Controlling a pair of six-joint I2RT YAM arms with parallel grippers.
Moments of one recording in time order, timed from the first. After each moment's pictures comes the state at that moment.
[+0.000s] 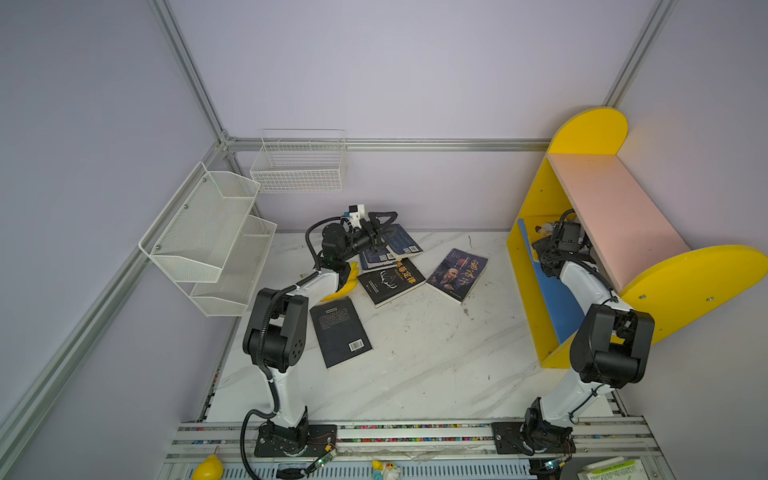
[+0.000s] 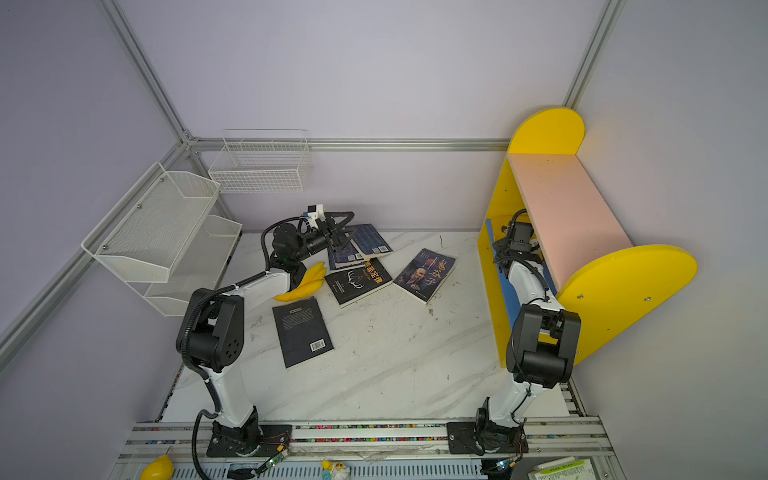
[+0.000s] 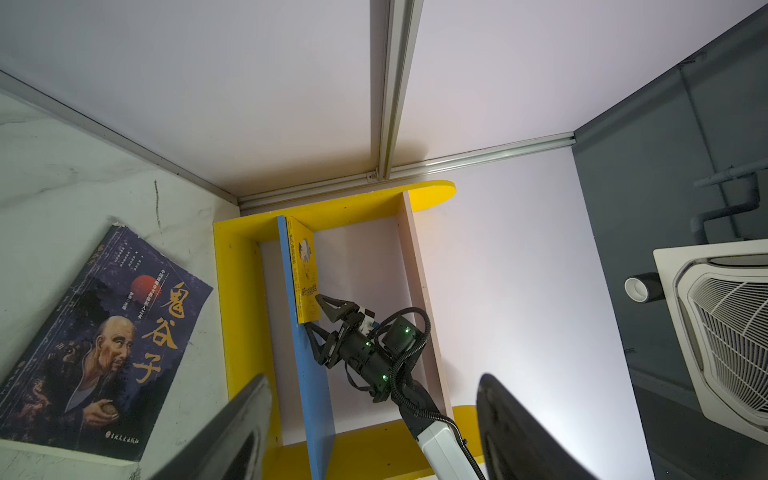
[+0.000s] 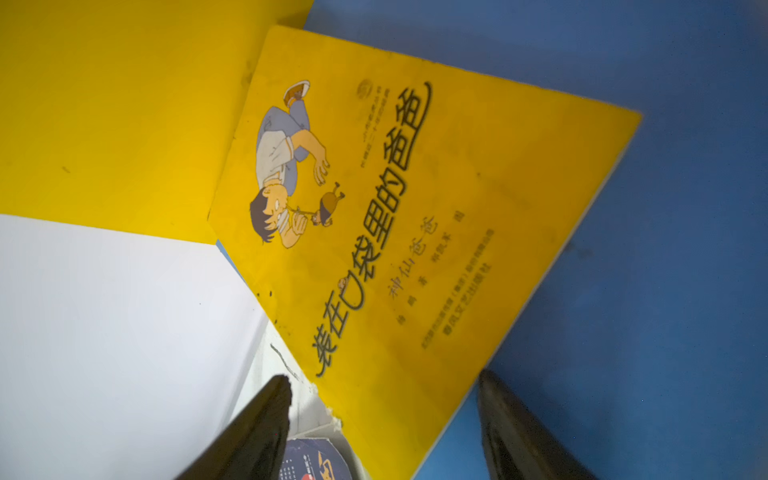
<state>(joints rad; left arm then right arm) -0.26 1.90 1.32 0.80 0.72 -1.54 -0.21 1.72 1.34 -0.29 0.14 1.03</state>
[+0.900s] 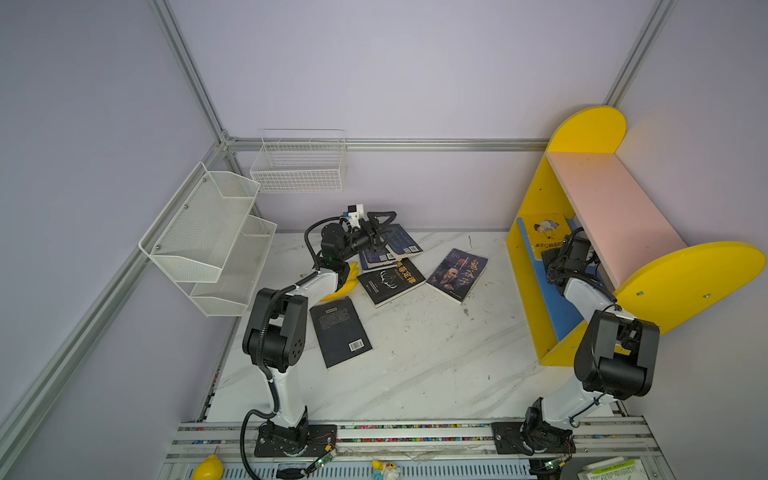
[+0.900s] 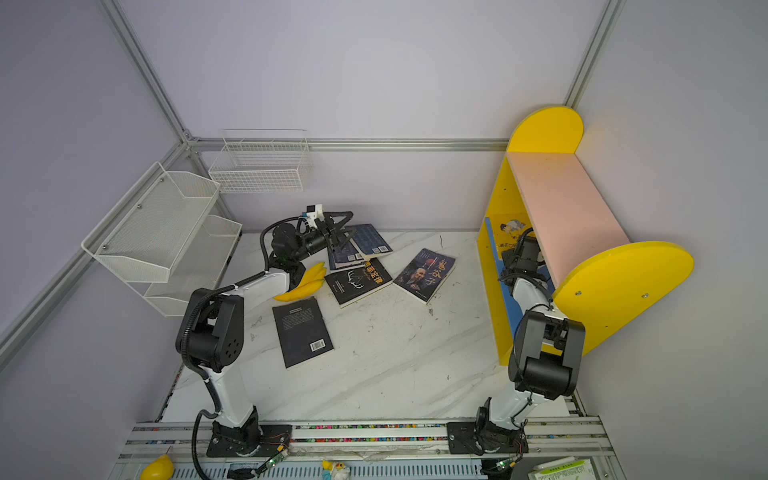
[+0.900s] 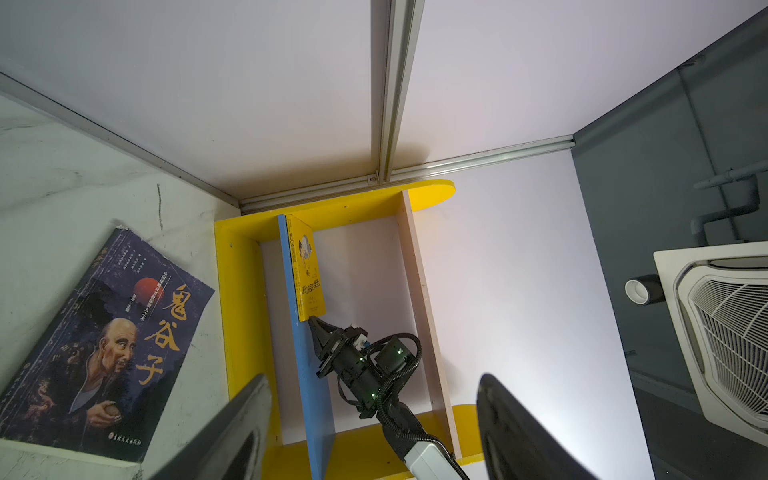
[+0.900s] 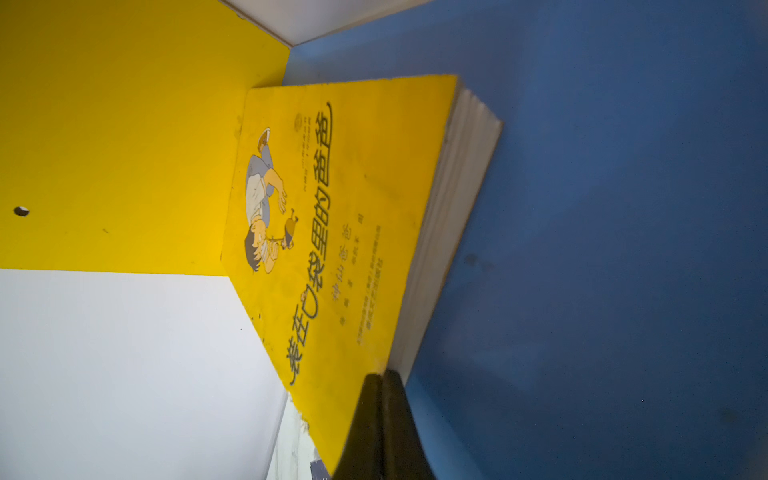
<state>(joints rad) -0.25 1.90 1.32 0.80 0.72 -1.54 -0.25 1.65 1.14 -0.05 0.07 1.11</state>
